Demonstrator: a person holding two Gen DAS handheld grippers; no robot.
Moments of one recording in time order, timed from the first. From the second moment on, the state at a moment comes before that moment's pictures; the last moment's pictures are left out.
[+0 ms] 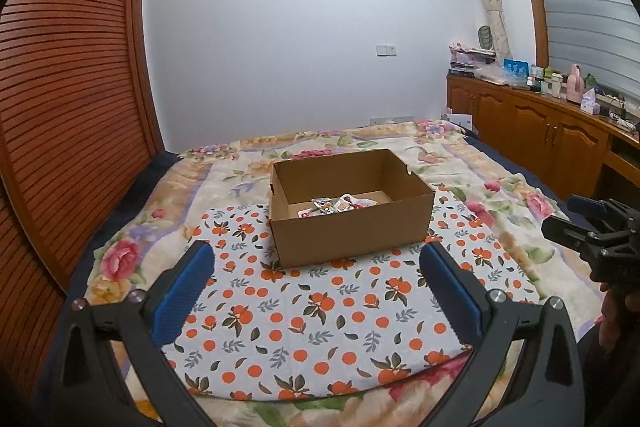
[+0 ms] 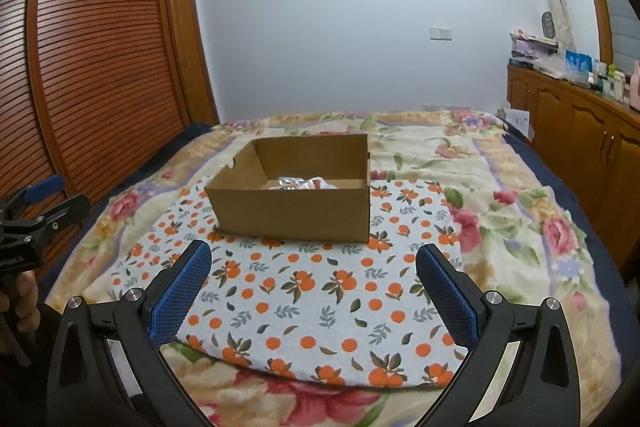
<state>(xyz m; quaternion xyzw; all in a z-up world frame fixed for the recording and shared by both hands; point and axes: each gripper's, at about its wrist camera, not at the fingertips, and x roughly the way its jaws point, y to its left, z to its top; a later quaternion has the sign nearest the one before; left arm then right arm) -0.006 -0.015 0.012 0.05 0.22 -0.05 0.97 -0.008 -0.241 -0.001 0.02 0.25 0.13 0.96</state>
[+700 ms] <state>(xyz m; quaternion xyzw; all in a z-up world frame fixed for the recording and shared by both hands) -0.001 -0.013 -0.010 0.05 0.22 -0.03 0.97 -0.002 -0.252 -0.031 0.02 0.26 0.10 0.96</state>
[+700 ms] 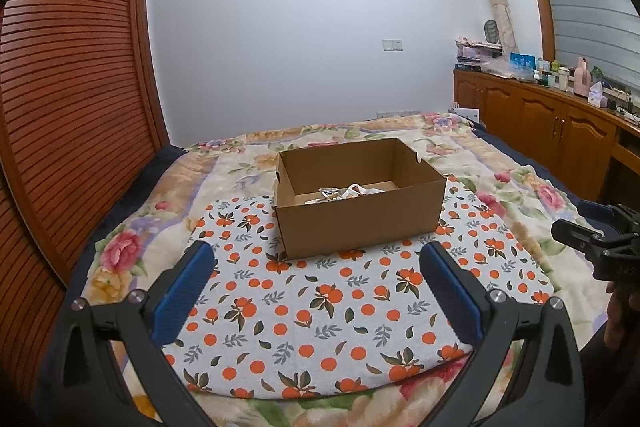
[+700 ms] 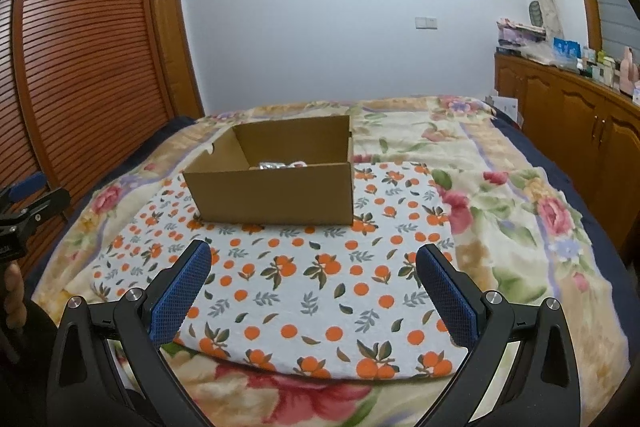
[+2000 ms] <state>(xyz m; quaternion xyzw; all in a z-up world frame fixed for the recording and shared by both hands) -0.003 -0.014 -0.012 0.06 0.22 -0.02 0.97 -0.002 -0.254 -0.030 0.02 0.26 0.10 0.96</state>
